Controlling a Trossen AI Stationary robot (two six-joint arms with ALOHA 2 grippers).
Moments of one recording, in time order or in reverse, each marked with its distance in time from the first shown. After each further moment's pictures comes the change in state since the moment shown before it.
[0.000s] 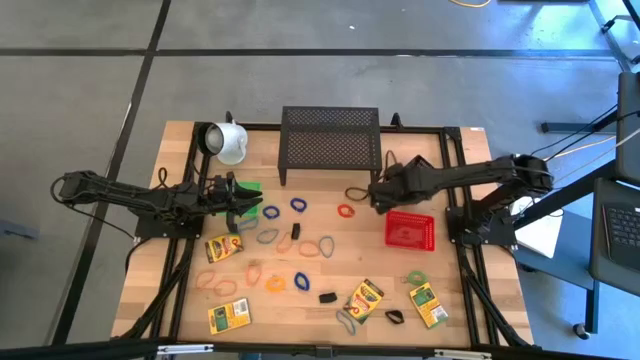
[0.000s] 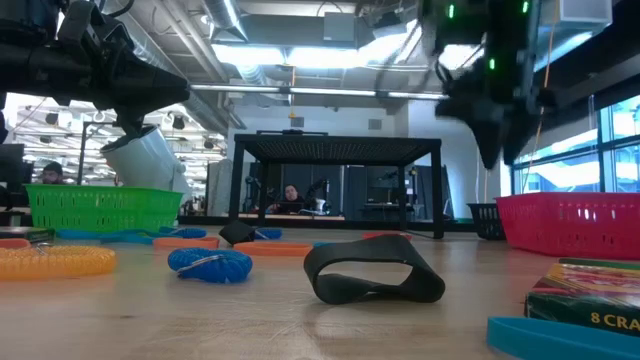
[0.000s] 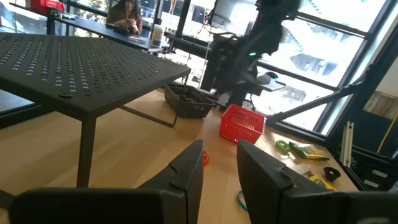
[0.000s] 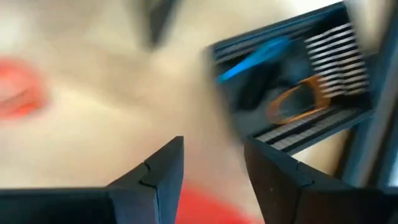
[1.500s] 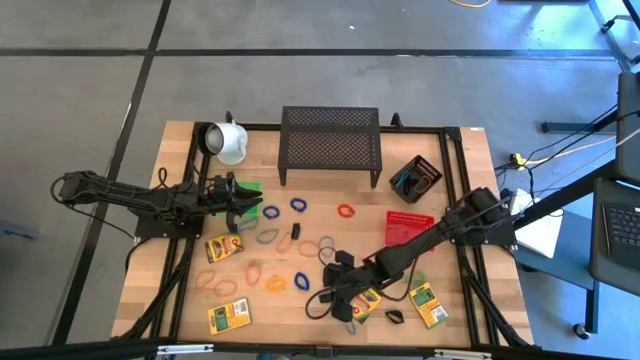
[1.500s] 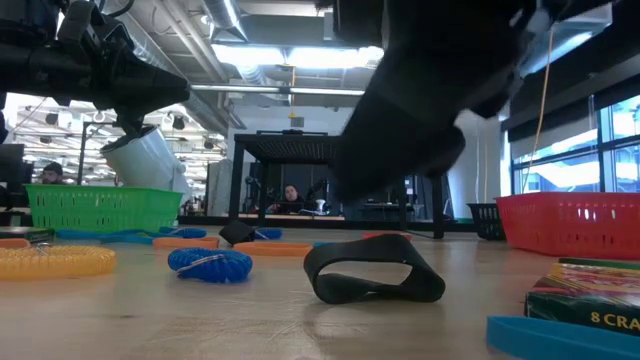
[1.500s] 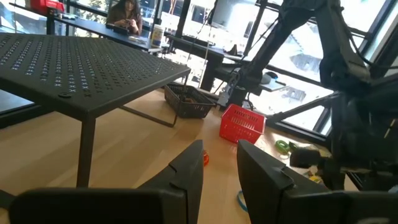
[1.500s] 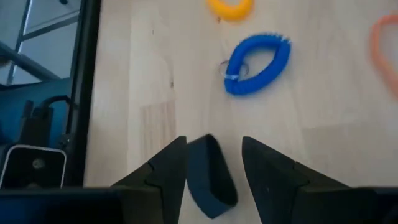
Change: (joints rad) left arm 0.000 0.000 0.000 0.000 0.000 0.000; right arm 0.488 0.482 0.120 1.153 -0.232 -0.523
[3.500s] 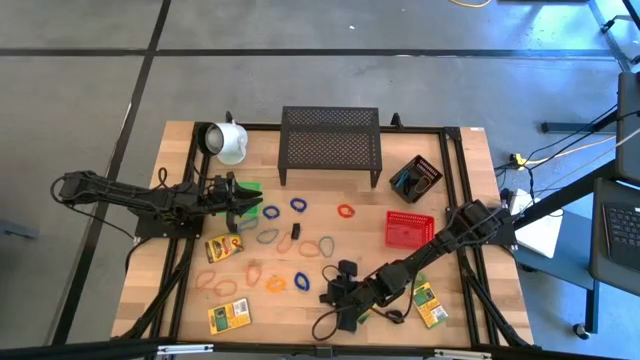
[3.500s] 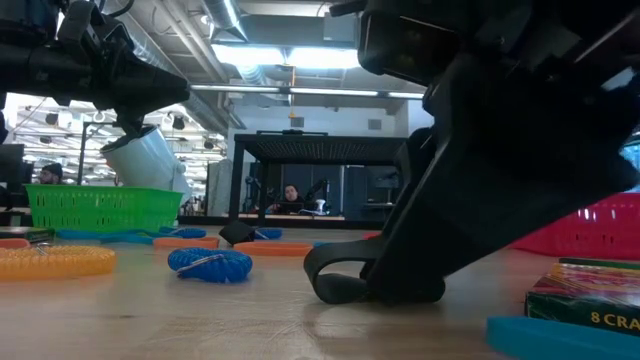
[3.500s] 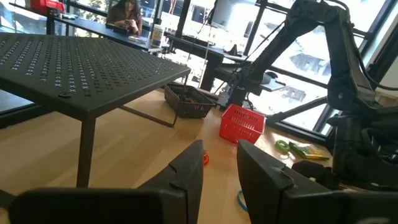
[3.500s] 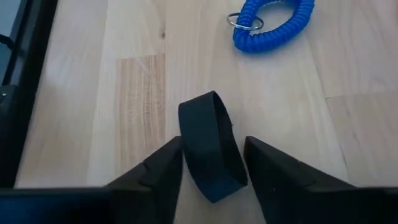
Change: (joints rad) left arm 0.000 0.000 0.000 0.000 0.000 0.000; right arm 0.084 0.107 0.010 0.008 0.174 -0.058
